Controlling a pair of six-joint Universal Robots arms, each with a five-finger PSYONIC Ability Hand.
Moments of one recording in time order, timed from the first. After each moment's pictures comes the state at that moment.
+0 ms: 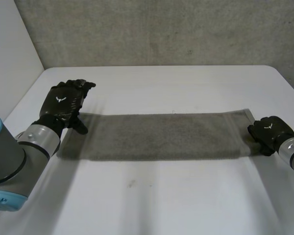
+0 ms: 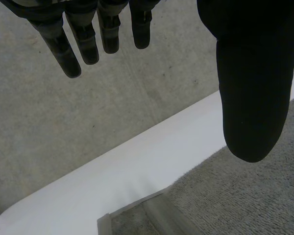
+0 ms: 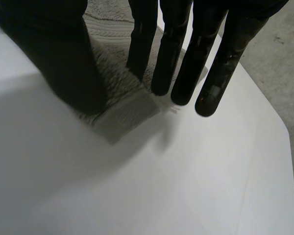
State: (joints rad) left arm 4.44 -1.80 -1.85 3.62 -1.39 3.29; right arm 1.53 -1.06 1.69 -0.17 1.25 2.34; left_hand 0.21 0.21 0.21 0.21 0.04; right_hand 0.77 0.92 0.91 0.91 0.70
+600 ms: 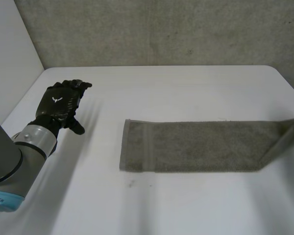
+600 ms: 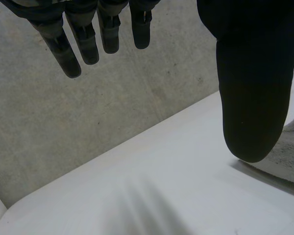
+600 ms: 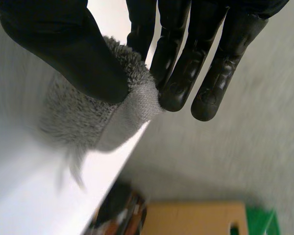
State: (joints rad) left arm 4.46 -1.79 -1.86 3.62 -1.39 3.29; right arm 1.44 -1.16 1.54 -0.21 1.41 2.13; left_hand 0.21 0.21 0.21 0.21 0.04; right_hand 0.94 1.17 1.19 1.19 0.98
